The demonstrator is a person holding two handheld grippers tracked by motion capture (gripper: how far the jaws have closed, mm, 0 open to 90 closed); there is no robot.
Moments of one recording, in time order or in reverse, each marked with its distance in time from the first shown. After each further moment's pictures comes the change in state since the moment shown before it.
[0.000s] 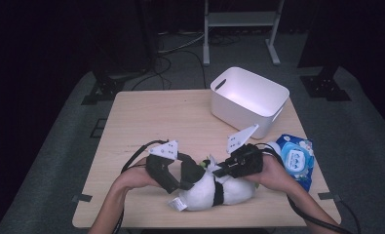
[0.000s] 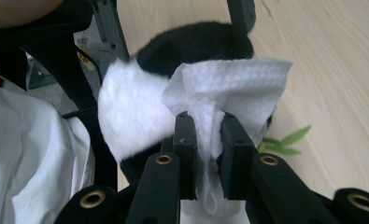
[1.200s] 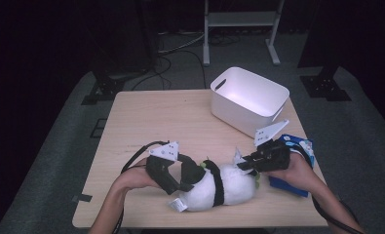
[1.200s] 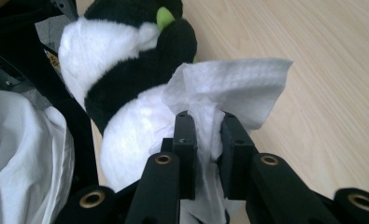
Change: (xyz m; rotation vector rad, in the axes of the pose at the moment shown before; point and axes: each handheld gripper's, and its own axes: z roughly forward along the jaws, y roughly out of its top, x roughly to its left) left arm -0.001 0.000 0.001 0.009 -0.009 0.010; right arm -0.015 -0.040 -0.050 0.006 -0.118 0.112
